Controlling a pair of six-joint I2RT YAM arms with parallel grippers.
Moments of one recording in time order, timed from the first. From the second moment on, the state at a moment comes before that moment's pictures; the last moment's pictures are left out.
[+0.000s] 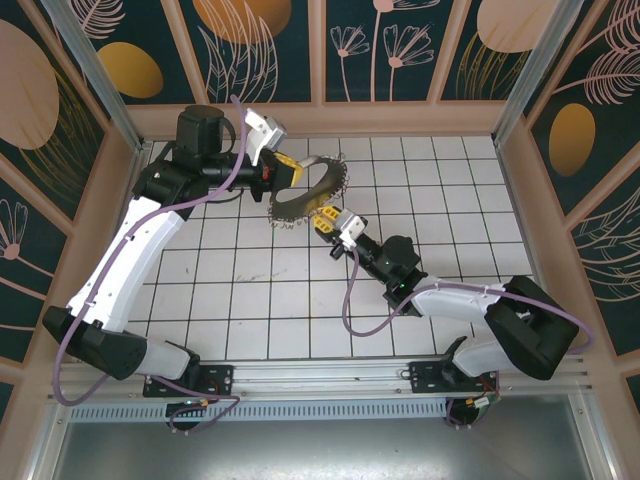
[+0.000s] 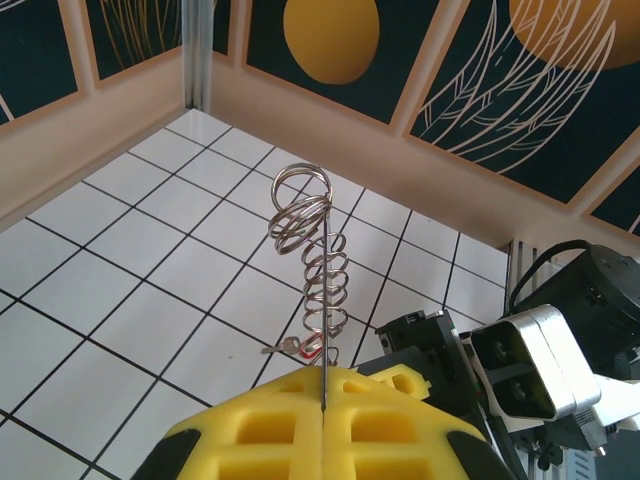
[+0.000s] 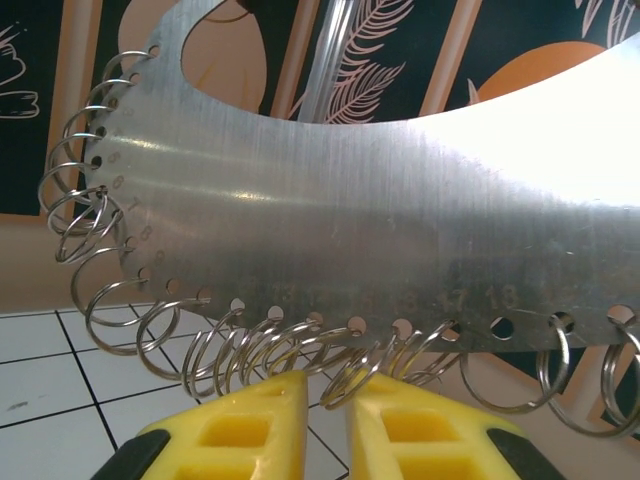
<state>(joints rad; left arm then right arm) -0.43 1.42 1.64 -0.69 0.78 0.07 0.85 1.36 0.52 1.09 -0.05 -0.29</state>
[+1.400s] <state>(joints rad) -0.44 1.37 1.52 -0.55 0.67 -0.07 0.89 1.38 0.48 1.21 0.11 -0.32</state>
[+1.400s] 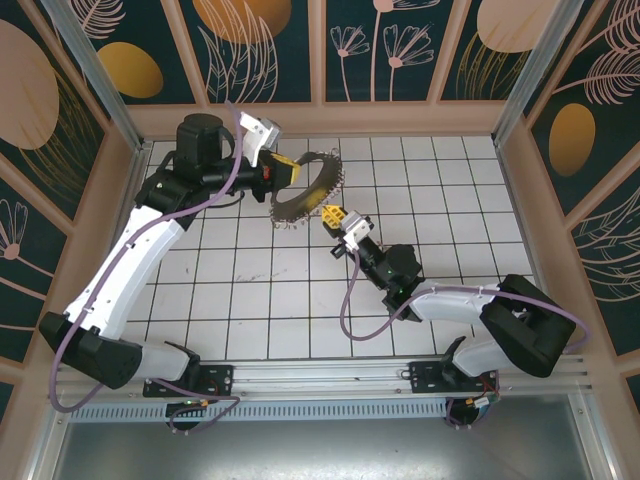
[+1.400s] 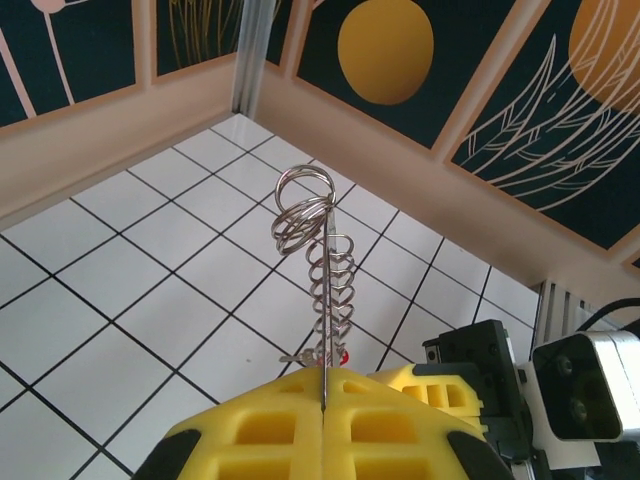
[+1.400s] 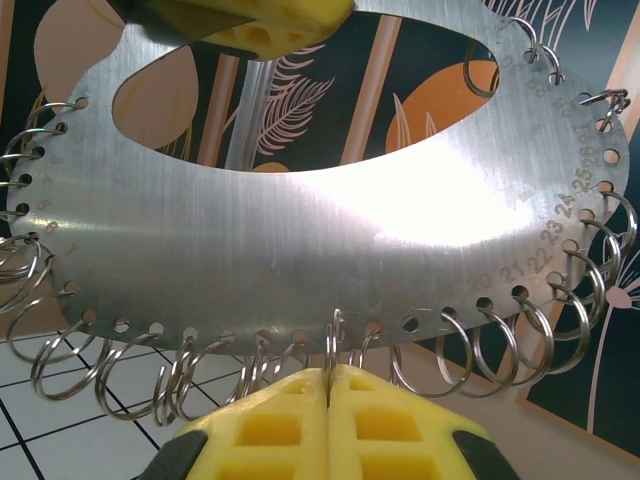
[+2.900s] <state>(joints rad) -0.42 1.38 0.84 0.10 0.56 -0.77 0.61 1.21 0.48 0.69 -0.32 -0.05</state>
